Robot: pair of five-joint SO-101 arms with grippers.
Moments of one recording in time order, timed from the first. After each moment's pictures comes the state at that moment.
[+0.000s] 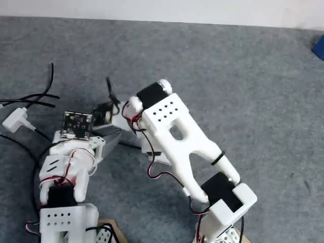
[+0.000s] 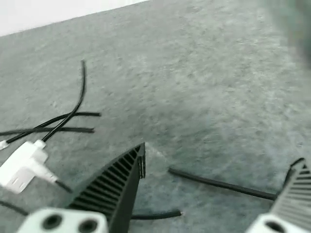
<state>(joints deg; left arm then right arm) -12.3 -85.8 83.6 40.7 -13.0 -41.1 6.7 -9.8 100.1 59.6</state>
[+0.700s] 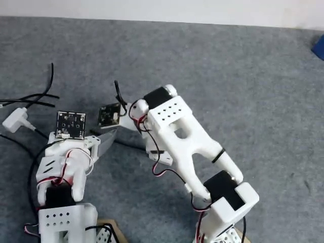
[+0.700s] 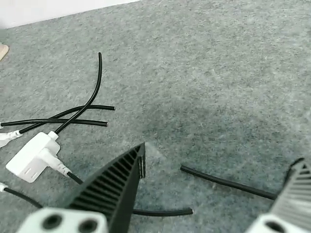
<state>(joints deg) -14.6 -85.8 83.6 40.7 -13.0 -38.0 6.7 0.1 87.5 58.2</state>
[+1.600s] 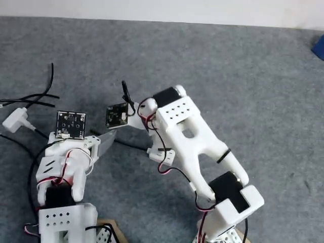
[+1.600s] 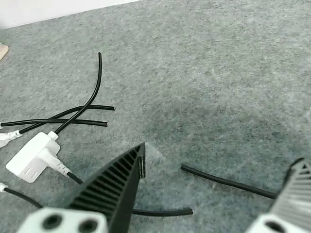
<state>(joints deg) -14.6 -85.8 83.6 40.7 -13.0 -34.6 6.0 5.5 82.6 64.3</state>
